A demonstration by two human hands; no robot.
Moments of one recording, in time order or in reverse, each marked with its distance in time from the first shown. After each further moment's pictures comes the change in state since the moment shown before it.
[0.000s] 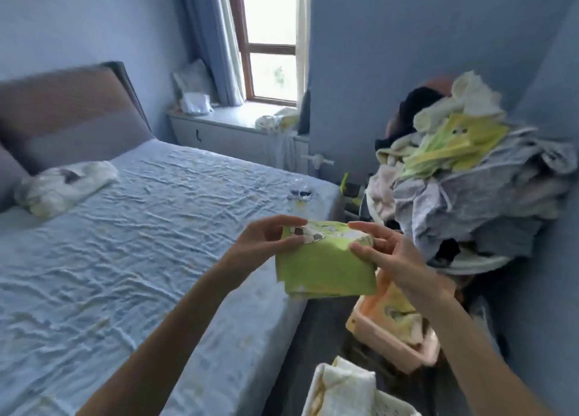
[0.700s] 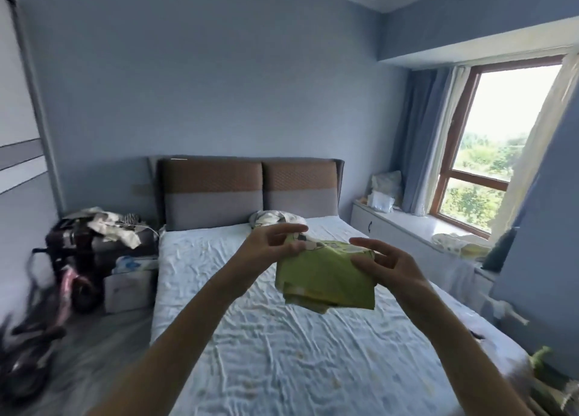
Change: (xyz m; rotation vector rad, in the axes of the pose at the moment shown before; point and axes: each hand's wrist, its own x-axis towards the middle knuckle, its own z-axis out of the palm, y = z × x) left_hand -0.313 0.133 -0.123 0.080 0.757 0.214; right_hand -0.073 -0.145 0.257 -0.078 -0.665 -0.351
